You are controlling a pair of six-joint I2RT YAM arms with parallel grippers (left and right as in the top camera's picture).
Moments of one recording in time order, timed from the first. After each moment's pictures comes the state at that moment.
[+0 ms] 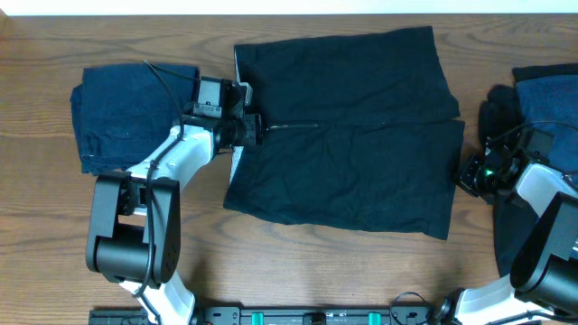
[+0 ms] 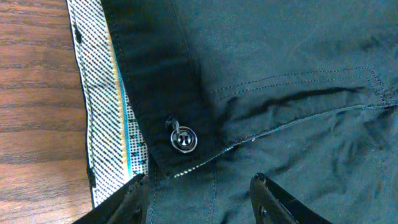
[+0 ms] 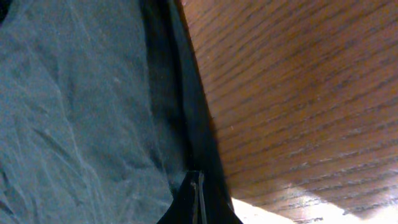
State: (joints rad) left arm -0.18 1.86 1.10 -0.28 0.30 -0.20; right arm -0.43 1.74 0.84 -0.44 -0.43 0.22
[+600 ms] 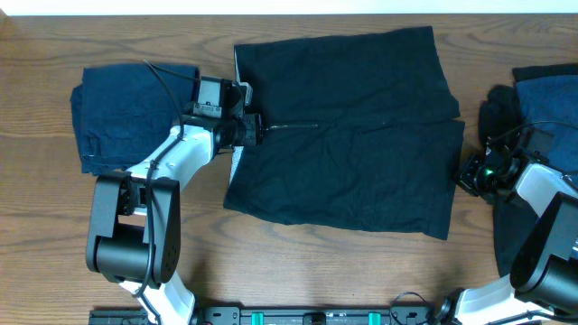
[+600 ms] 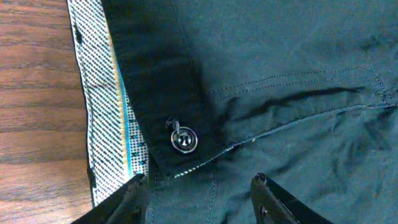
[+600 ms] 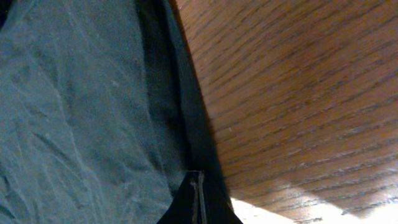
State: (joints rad) left arm -0.18 1.86 1.10 -0.28 0.30 -0.20; right arm -0.43 1.74 0.84 -0.44 -0.42 0.24
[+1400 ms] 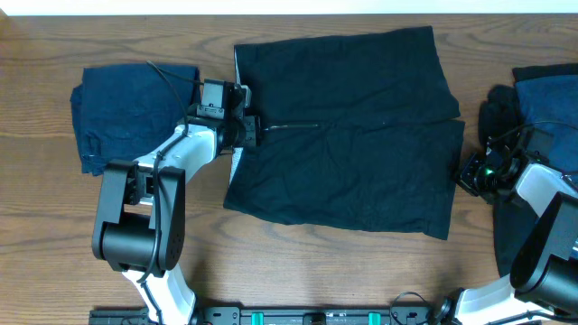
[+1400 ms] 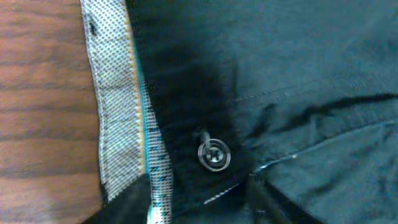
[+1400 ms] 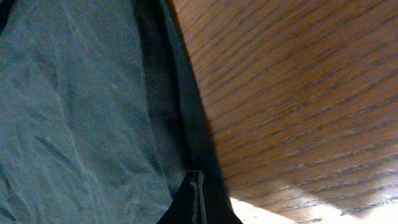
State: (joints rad) left arm -0.18 1.92 1.10 -0.24 0.26 -0.21; right arm -0.43 1.74 0.84 -0.44 -0.42 0.25
